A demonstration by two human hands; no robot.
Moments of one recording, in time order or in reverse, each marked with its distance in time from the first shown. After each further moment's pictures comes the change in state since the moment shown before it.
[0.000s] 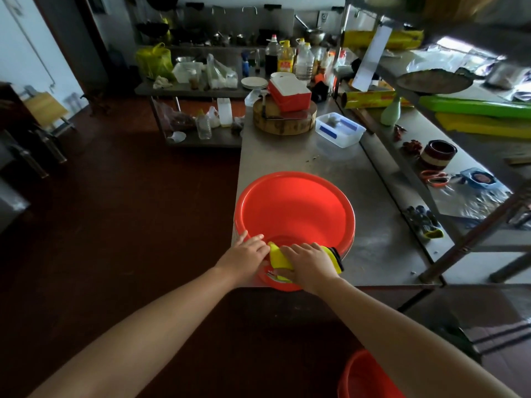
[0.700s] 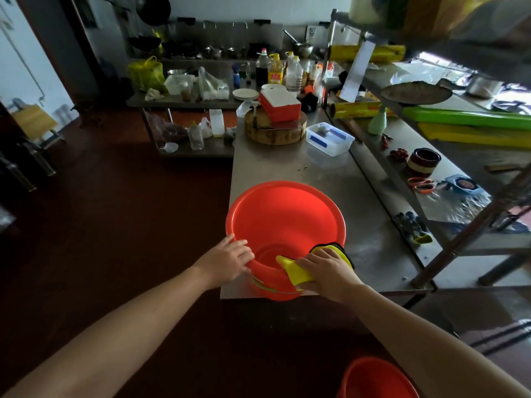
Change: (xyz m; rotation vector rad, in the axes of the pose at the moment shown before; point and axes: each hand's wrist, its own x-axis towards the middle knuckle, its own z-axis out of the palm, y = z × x) left_hand -0.001 -0.037 -0.011 0.220 0.023 0.197; right_hand -0.031 0.060 0.002 0.044 0.092 -0.124
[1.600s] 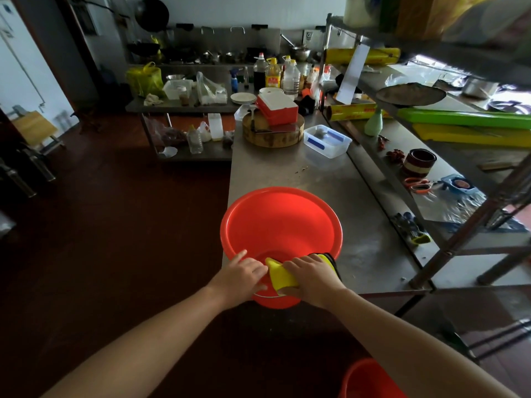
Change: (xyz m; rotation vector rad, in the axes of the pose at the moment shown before) left_hand 0.007 0.053 -0.002 -0.140 -0.008 -0.051; right_hand 0.013 -0.031 -0.007 0.013 -0.150 0.055
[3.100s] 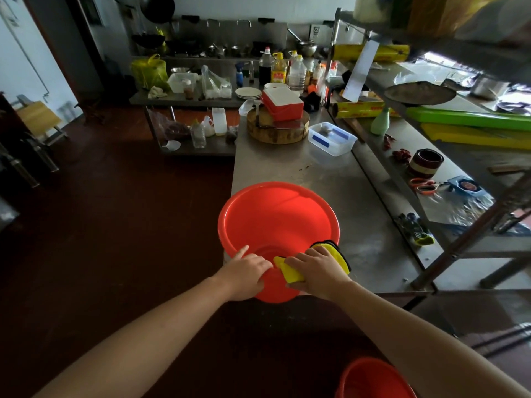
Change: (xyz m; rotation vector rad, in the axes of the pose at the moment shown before) left_hand 0.013 0.001 -0.009 -0.179 -0.162 -0.091; right_hand 0.005 0.014 -0.006 -0.083 -0.054 -0.034
